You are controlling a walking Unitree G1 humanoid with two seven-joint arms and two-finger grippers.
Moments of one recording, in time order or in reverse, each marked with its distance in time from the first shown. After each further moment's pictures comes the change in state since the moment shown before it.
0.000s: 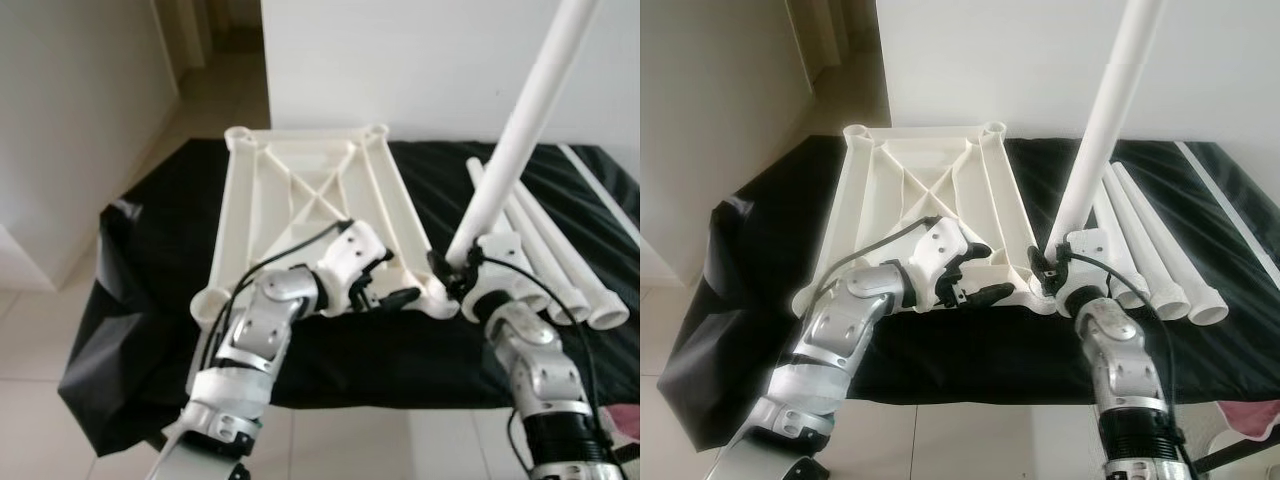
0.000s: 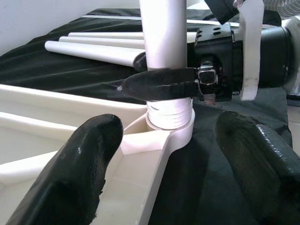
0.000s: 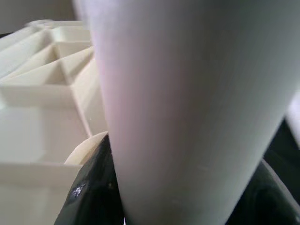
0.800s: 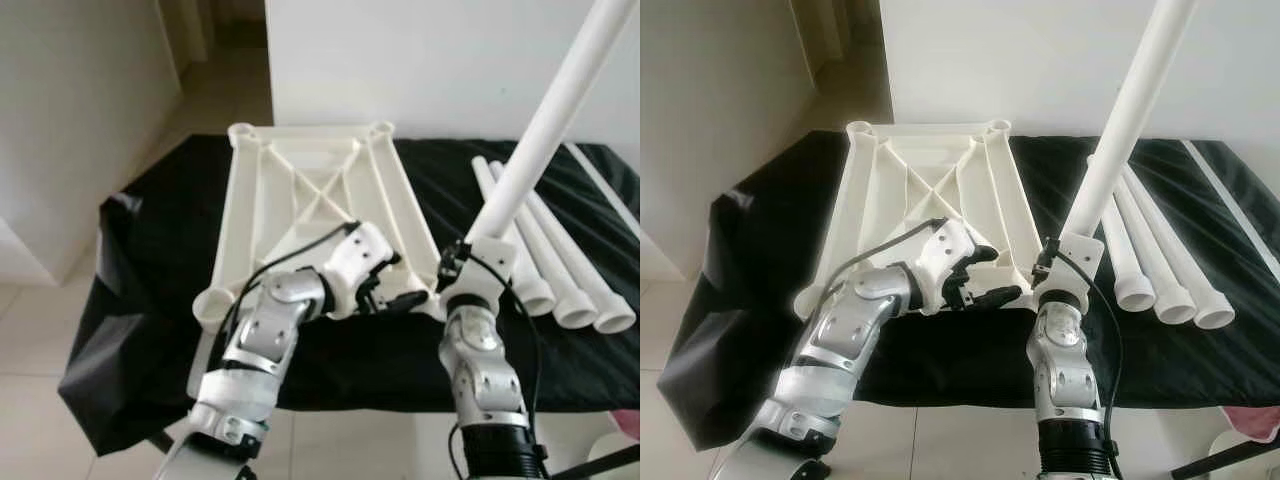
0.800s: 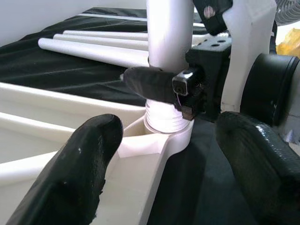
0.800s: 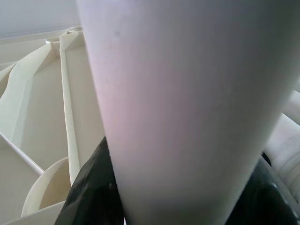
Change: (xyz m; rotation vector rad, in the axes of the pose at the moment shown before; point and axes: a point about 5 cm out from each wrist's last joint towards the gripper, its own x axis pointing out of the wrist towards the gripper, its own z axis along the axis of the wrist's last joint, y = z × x) left arm 0.007 -0.006 0.003 -0.022 -0.012 -0.017; right arm -0.007 0.028 0.001 0.125 -0.027 -0.440
